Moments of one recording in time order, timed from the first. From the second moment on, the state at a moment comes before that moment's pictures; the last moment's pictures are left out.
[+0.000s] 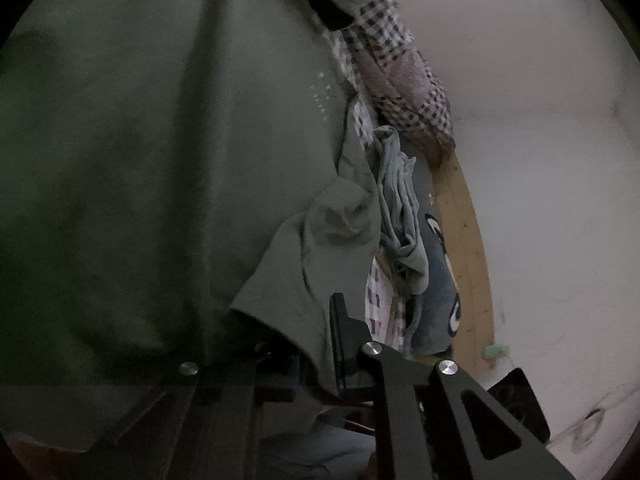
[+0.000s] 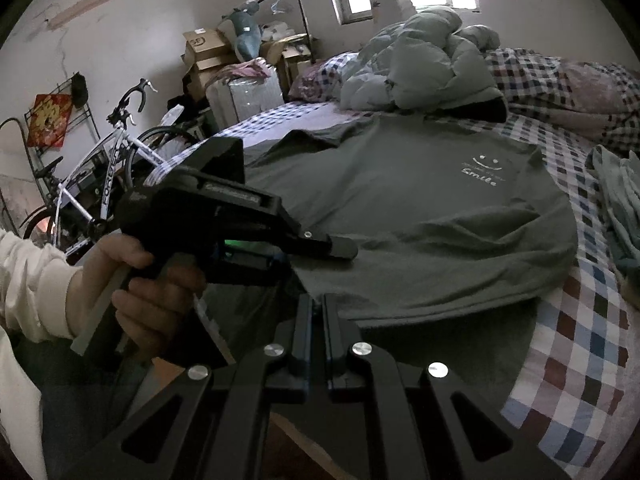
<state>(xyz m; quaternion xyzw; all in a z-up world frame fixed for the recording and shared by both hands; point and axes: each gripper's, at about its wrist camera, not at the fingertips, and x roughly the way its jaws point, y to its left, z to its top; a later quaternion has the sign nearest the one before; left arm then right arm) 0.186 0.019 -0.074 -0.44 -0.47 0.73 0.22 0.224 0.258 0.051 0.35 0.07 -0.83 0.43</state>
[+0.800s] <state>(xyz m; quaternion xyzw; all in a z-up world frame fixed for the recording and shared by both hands) 0.156 -0.123 0.017 -0.32 -0.41 0.85 0.05 0.189 0.307 0.065 0.33 0.01 -0.89 0.32</state>
